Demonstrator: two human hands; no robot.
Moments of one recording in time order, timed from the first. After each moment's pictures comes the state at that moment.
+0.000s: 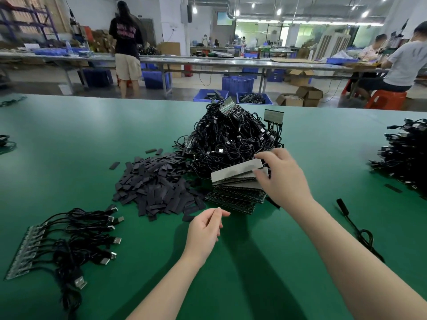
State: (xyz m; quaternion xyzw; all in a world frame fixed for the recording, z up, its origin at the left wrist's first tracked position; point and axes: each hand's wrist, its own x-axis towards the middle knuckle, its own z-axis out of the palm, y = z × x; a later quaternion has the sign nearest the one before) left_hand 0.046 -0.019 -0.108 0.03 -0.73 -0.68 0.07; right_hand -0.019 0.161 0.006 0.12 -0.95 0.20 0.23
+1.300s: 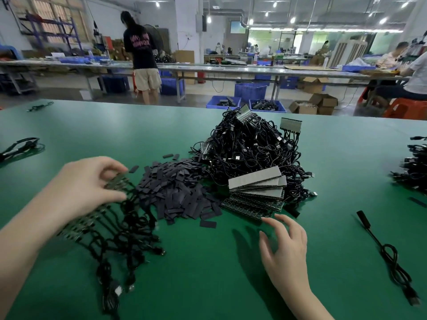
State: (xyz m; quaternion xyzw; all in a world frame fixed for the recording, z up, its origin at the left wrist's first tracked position) left_hand 0.105 -0.224 0.073 0.12 -0.97 -0.19 0.11; right_hand 0.069 0.125 -0.102 0.07 -0.89 0.34 0.31
